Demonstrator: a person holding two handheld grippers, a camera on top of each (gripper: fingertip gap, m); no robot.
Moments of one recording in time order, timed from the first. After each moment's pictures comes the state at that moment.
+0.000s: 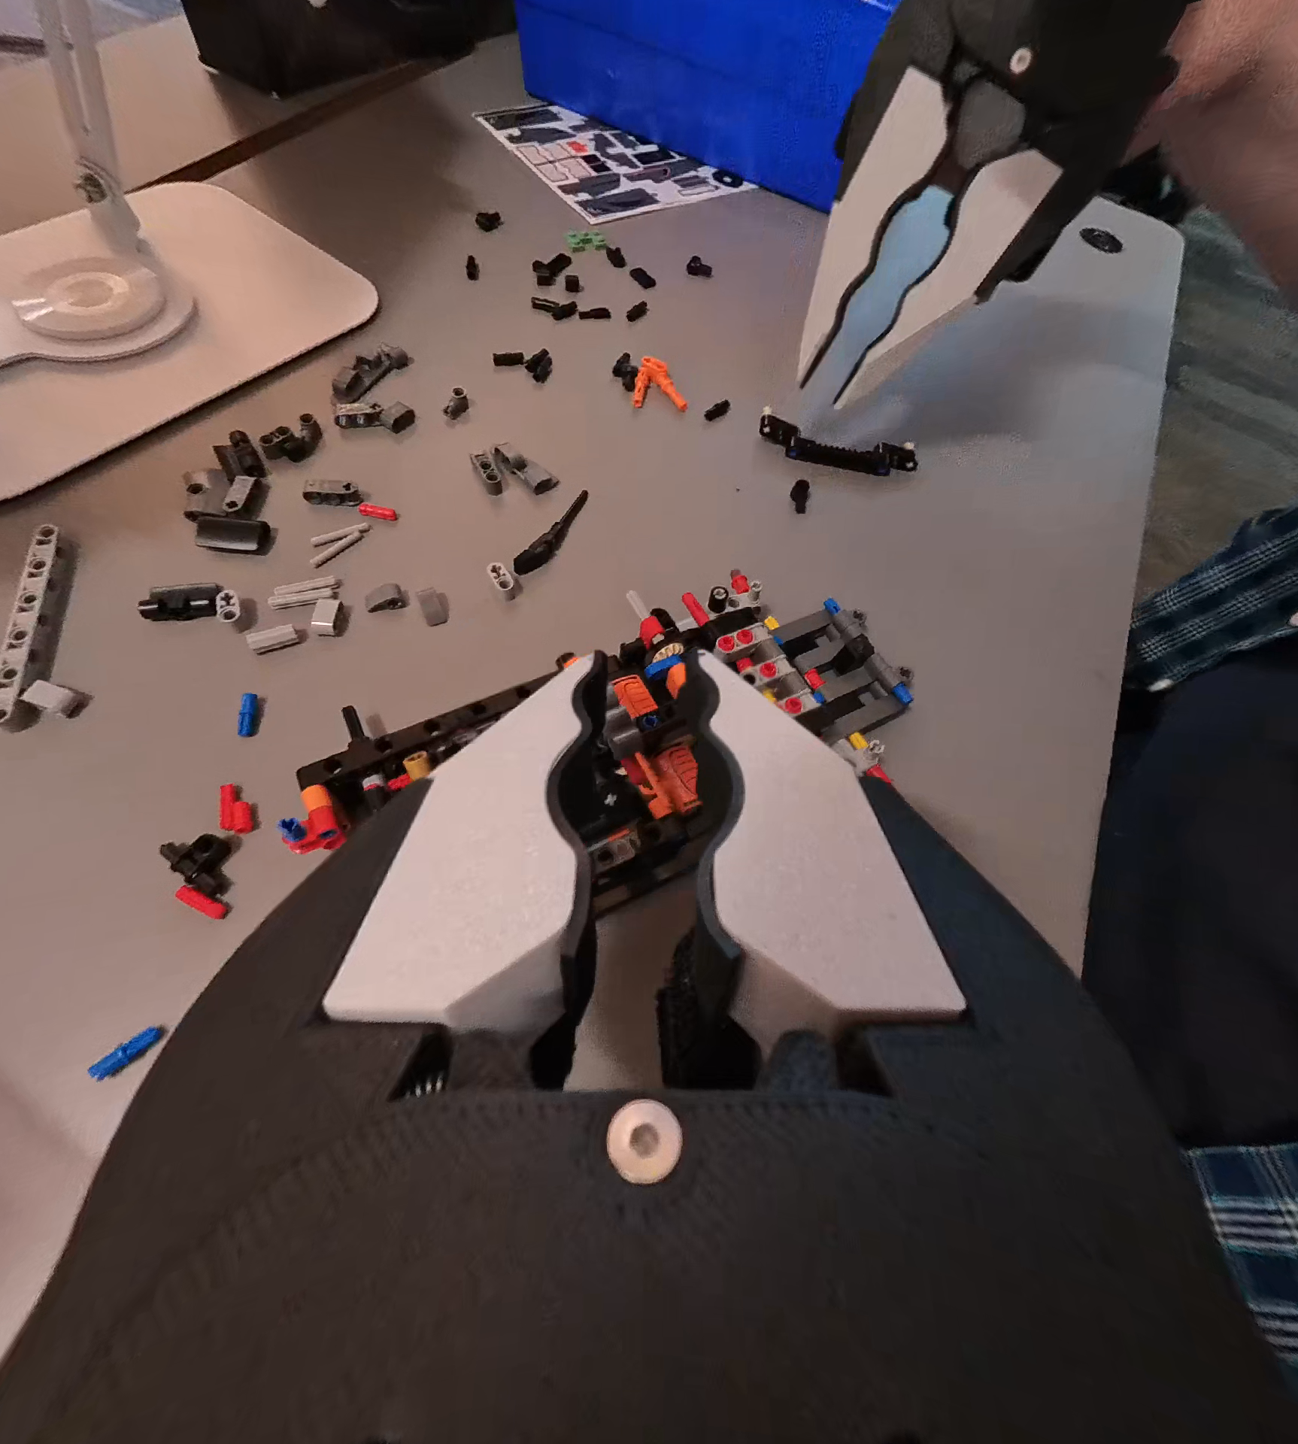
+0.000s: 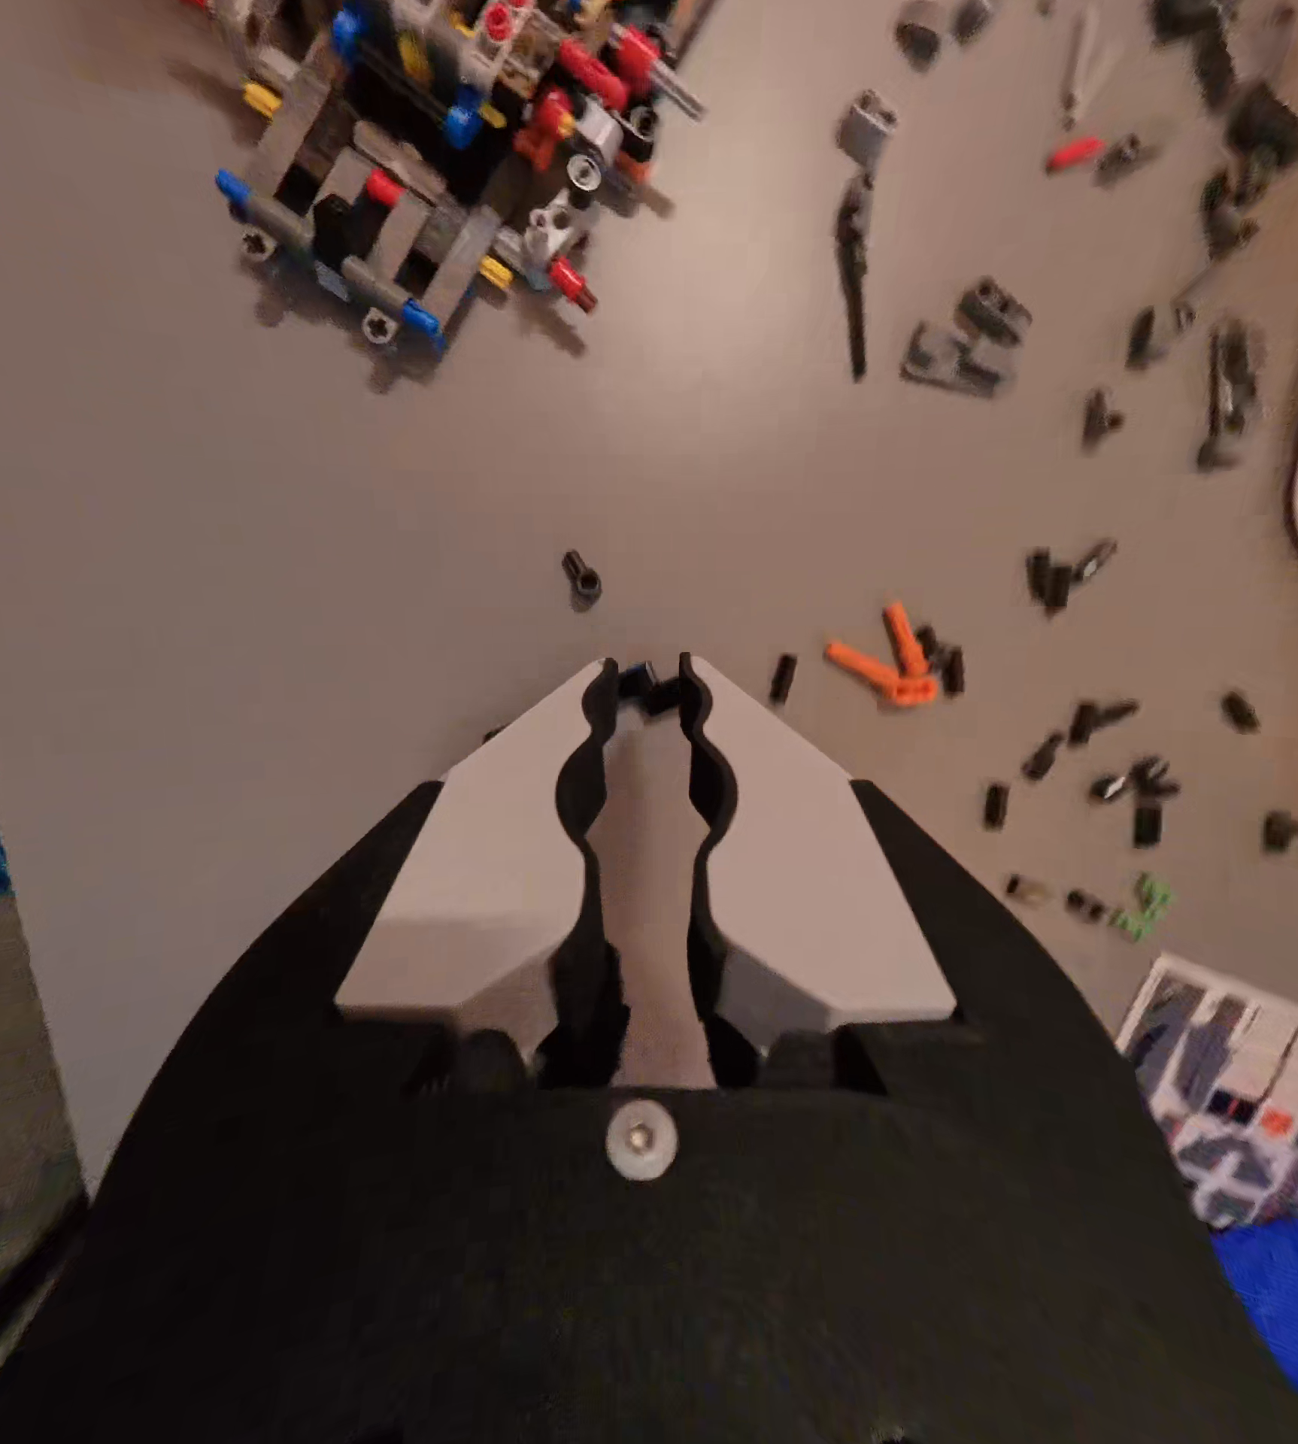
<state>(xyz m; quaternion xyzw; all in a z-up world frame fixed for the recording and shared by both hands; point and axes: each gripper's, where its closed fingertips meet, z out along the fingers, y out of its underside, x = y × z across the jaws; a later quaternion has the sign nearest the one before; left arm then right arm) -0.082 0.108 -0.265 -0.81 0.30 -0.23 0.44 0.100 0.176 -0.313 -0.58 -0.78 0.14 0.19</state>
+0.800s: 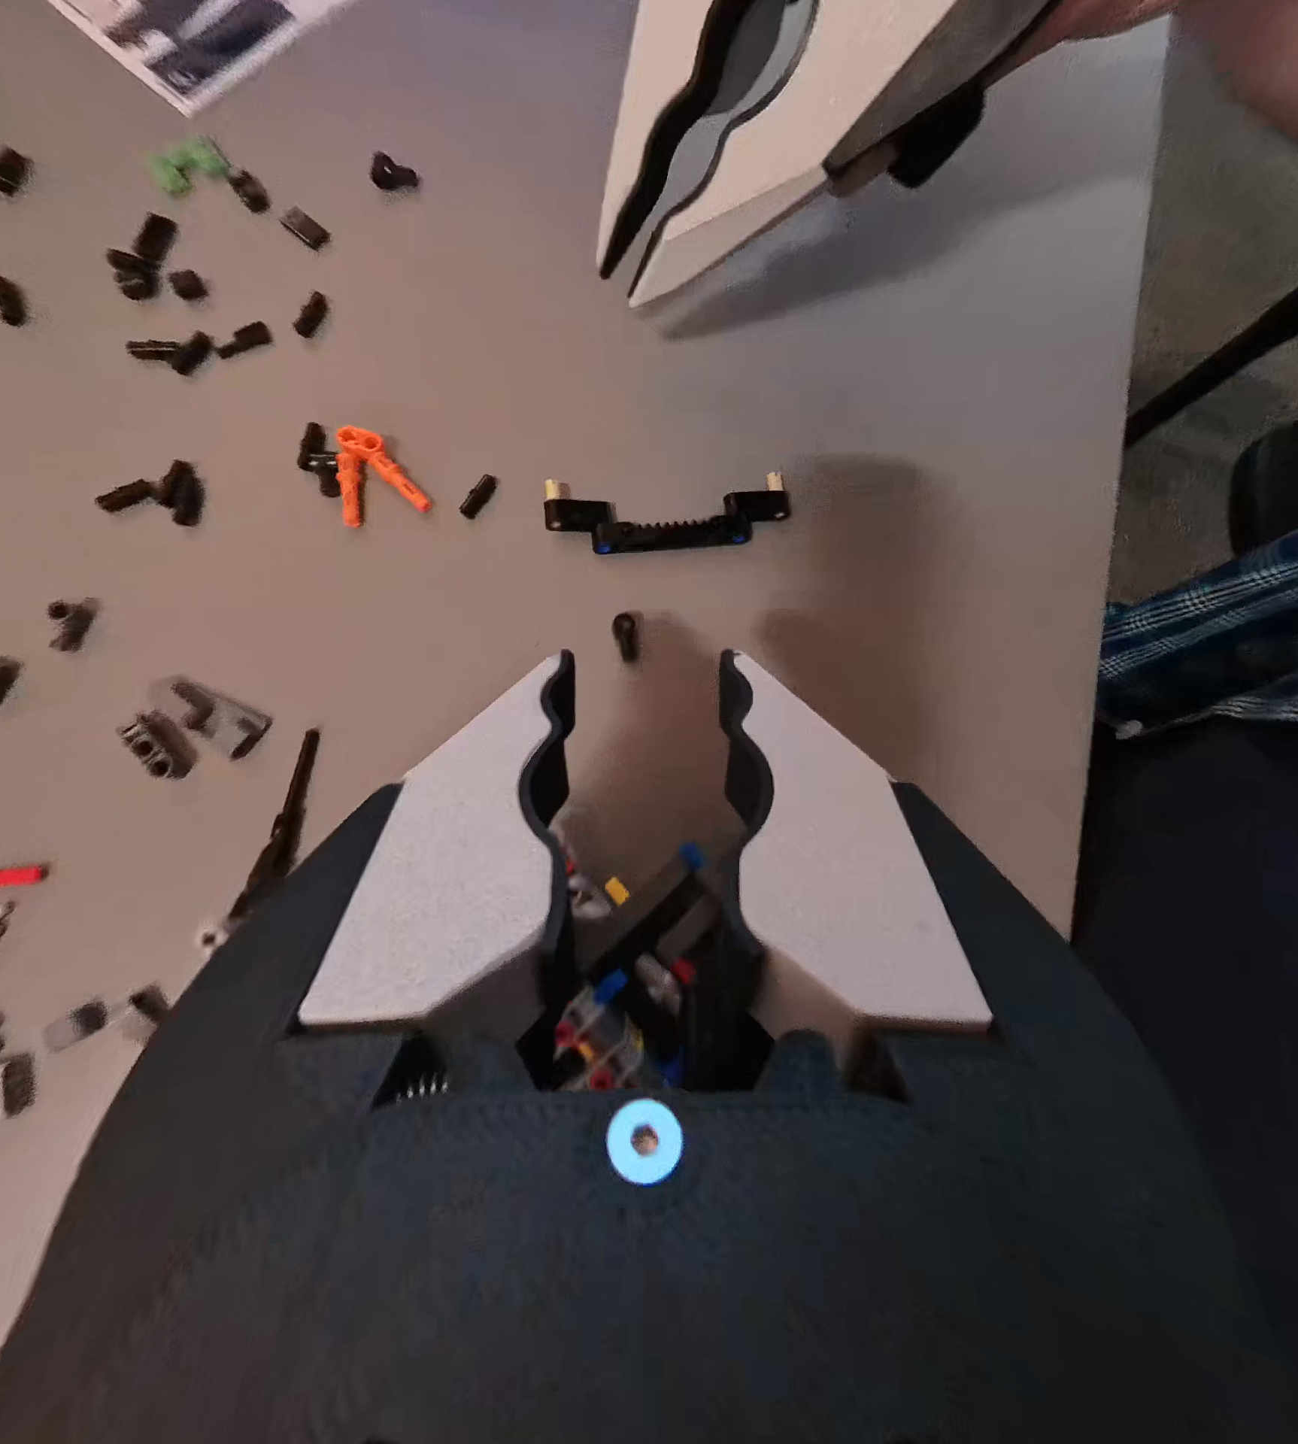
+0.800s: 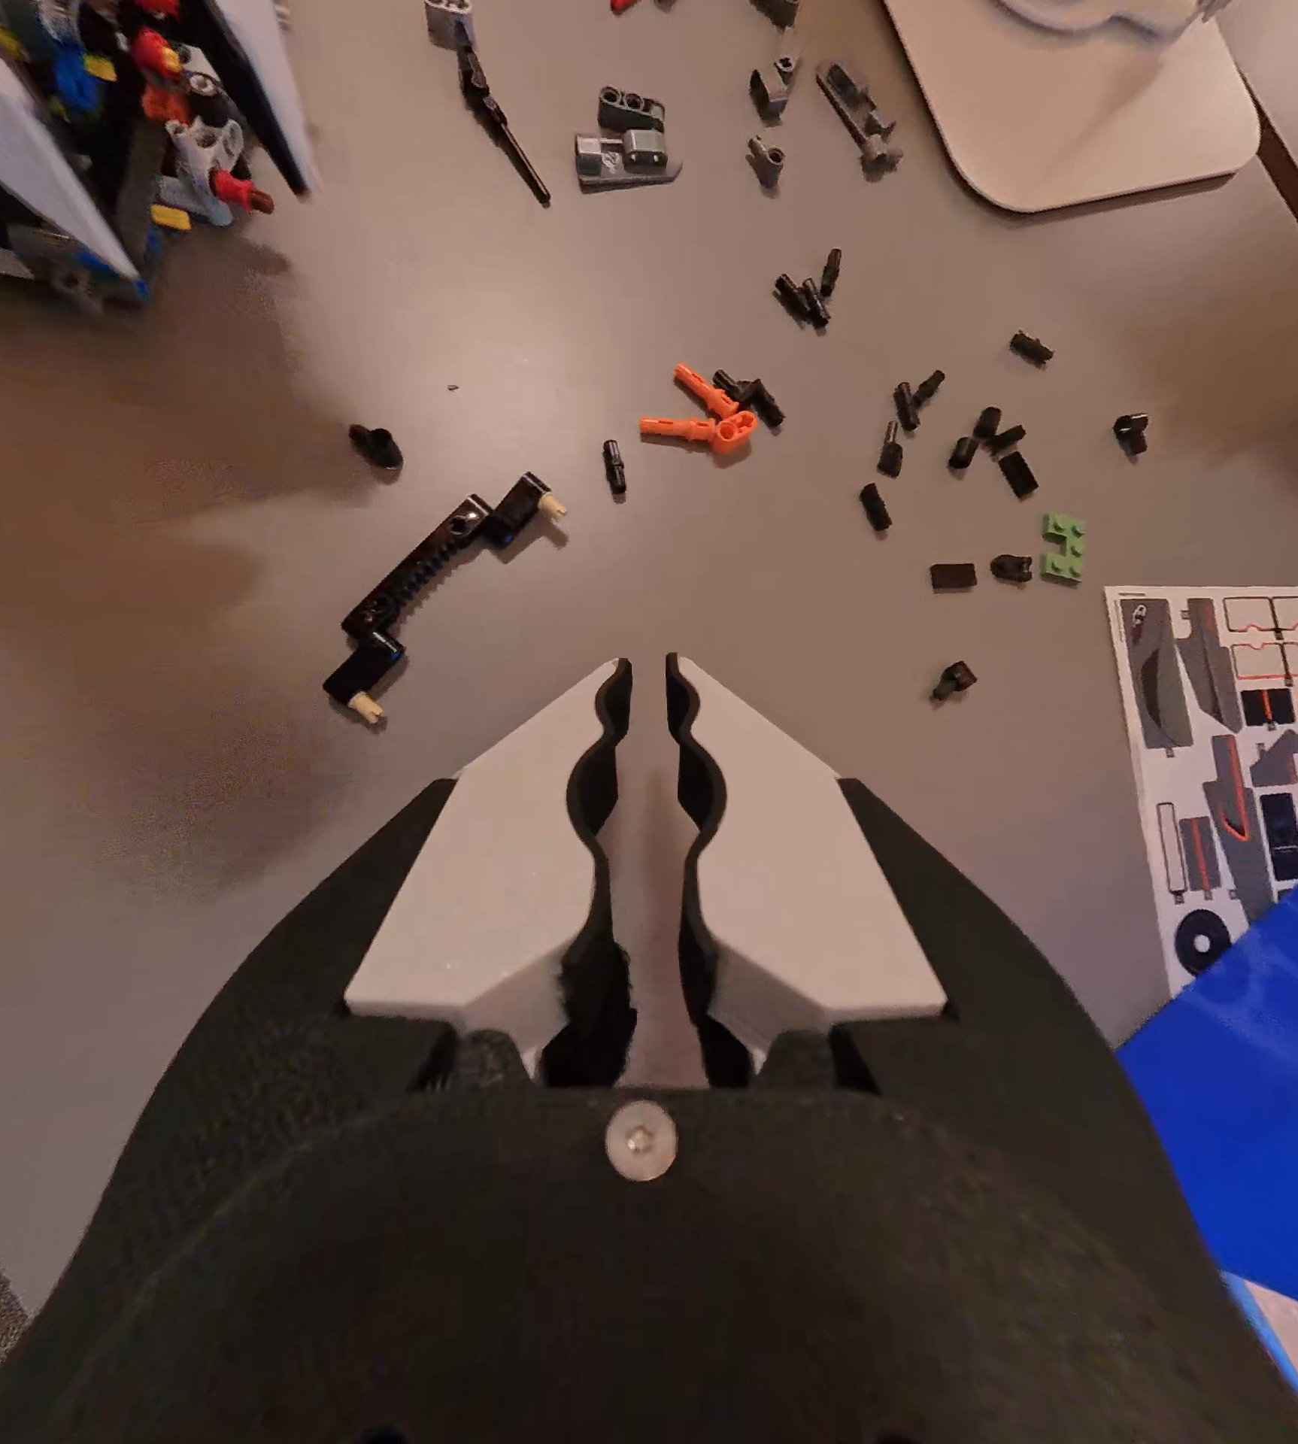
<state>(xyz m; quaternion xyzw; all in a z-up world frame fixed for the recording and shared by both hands) 0.069 0.142 -0.297 -0.82 0.44 -0.21 0.30 0.162 0.216 -0.316 -0.70 -0.61 0.15 0.33</state>
